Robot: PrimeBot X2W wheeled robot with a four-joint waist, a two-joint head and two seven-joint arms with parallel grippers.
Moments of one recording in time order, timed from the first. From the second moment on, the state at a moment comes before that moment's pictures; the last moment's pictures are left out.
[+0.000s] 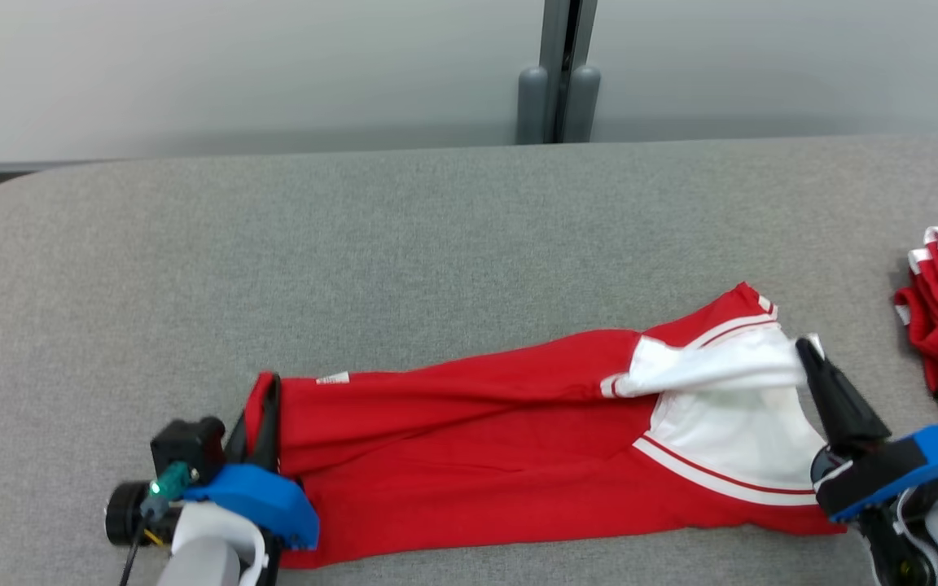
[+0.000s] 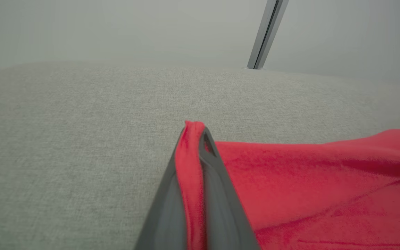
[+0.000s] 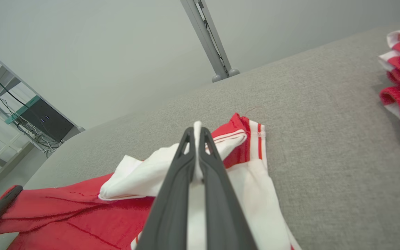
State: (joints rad) left arm -0.30 0.09 -0.13 0.68 -0.24 -0.12 -0.26; right arm -0.29 -0.51 0.43 0.39 1.03 0.13 -0.26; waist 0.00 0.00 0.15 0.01
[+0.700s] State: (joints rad) left arm -0.10 0.06 -0.04 0.47 -0.13 -0.02 -0.26; right arm -0.24 -0.29 0.22 0.48 0.53 0.13 -0.26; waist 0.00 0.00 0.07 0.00
